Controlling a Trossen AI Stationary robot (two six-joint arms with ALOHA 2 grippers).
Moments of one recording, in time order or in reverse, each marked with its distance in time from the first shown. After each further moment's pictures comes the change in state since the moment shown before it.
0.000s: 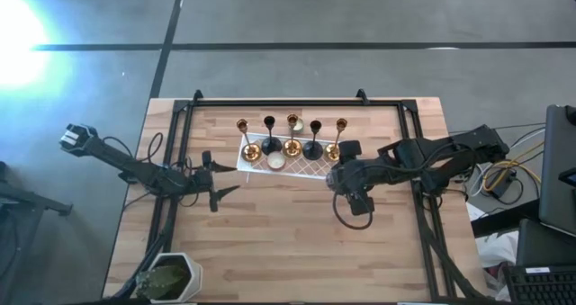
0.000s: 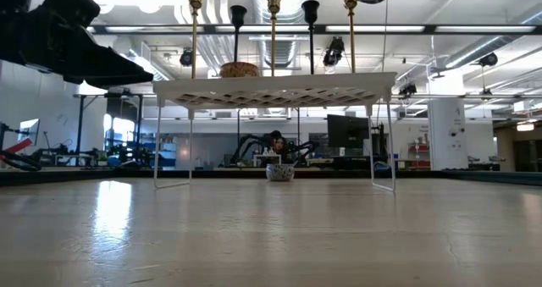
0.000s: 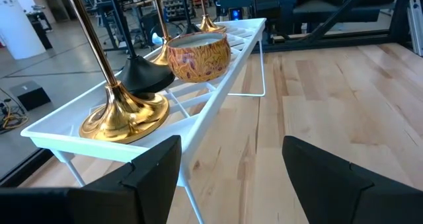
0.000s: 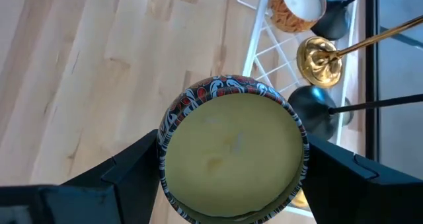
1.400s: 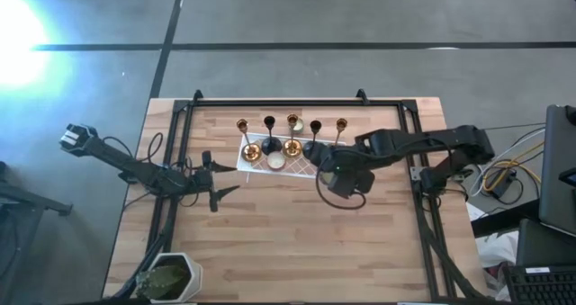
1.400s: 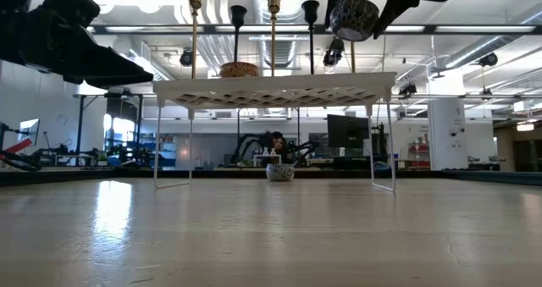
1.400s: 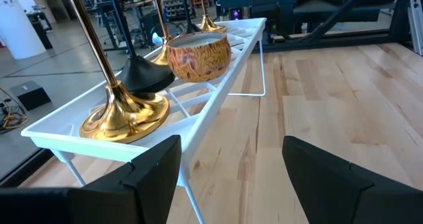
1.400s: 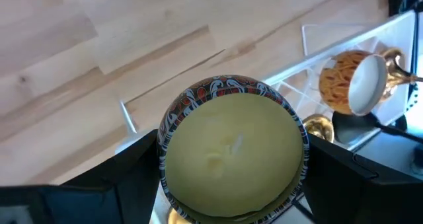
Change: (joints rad) left arm 0.000 0.000 0.000 0.000 0.000 0.000; right arm -0.162 0.121 0.029 -0.025 -0.150 -1.037
